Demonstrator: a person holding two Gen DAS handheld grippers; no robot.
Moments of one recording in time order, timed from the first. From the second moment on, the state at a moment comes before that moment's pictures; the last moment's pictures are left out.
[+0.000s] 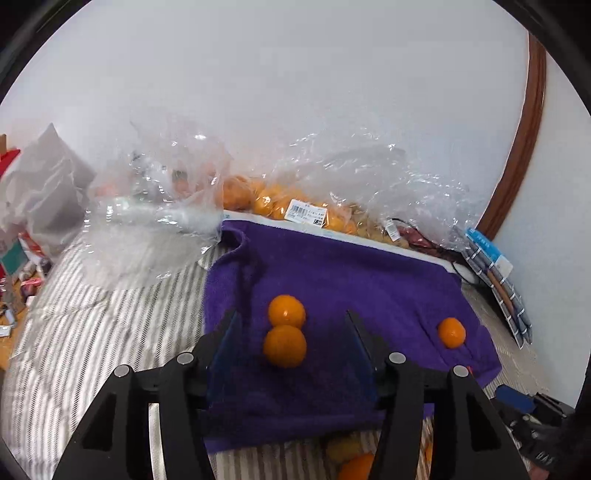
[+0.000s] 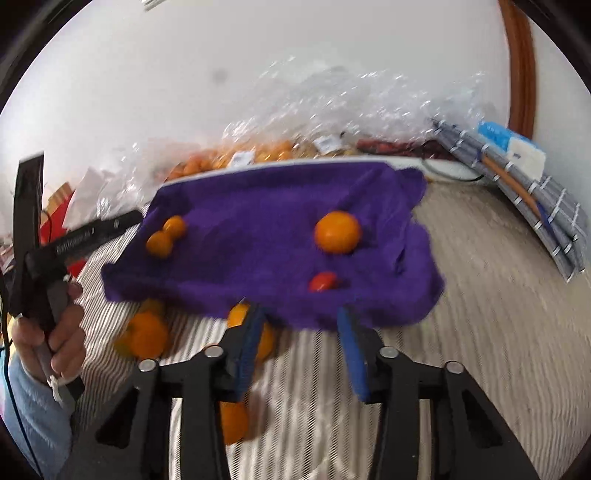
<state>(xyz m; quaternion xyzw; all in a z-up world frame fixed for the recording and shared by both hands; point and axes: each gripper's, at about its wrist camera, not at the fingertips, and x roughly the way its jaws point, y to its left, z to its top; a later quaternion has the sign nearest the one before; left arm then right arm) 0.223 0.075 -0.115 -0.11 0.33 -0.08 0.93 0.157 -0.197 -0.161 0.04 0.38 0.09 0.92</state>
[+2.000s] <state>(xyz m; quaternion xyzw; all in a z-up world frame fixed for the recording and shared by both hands) 0.136 0.075 -0.156 -0.10 0.36 -0.18 0.91 0.102 -0.251 -0.193 0.04 0.37 0.03 0.93</state>
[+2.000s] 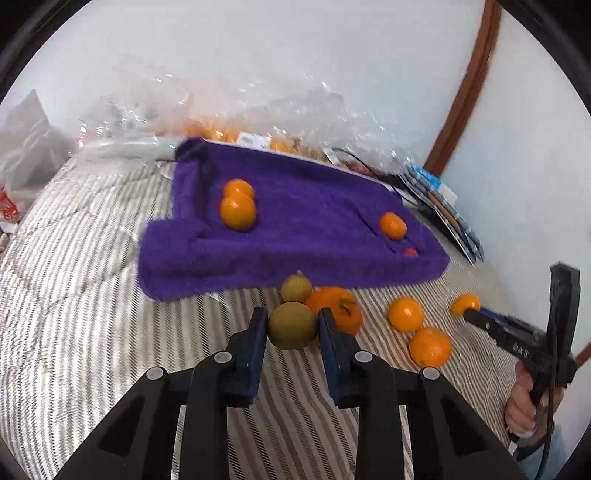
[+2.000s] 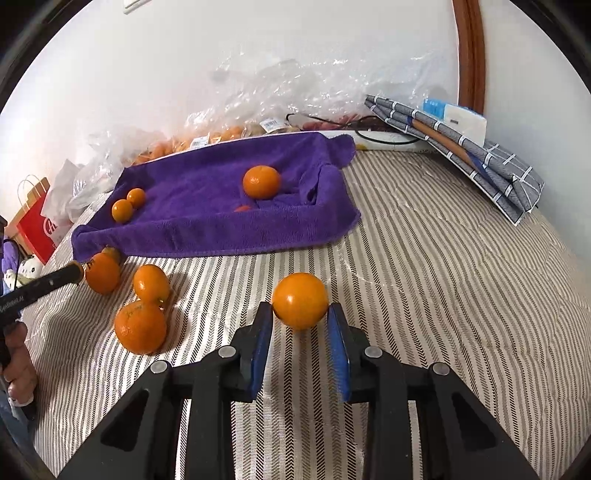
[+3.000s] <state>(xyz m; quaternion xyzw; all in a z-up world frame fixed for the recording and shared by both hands) 0.134 0.090 -0.146 -0.12 0.33 -0.16 0.92 0.110 -0.247 -0.205 0.01 0.41 0.01 0.91</state>
